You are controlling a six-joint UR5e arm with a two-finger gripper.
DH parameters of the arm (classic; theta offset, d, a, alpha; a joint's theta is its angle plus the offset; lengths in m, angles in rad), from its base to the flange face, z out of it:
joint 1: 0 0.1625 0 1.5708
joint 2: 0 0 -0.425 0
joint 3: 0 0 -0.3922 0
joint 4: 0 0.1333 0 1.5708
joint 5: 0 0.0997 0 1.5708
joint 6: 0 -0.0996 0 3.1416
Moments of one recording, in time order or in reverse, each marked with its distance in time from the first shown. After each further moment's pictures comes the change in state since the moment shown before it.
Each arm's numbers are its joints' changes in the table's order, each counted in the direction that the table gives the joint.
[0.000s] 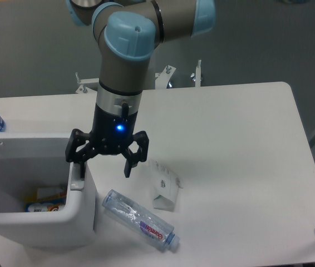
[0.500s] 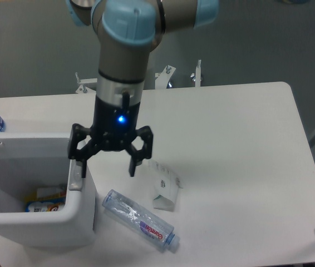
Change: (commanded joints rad) arm 0.089 0.008 0.165 0.002 0.077 -0.014
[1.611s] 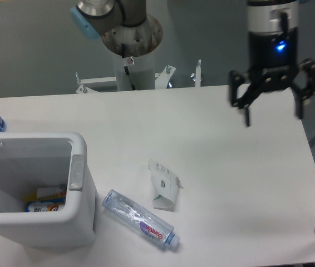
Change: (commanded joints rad) arm 0.428 0.072 -0.069 -0.045 0.106 -0.768
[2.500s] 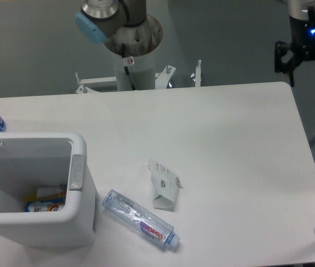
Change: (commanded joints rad) arm 0.045 0.009 -0.009 -0.115 0.235 -0.448
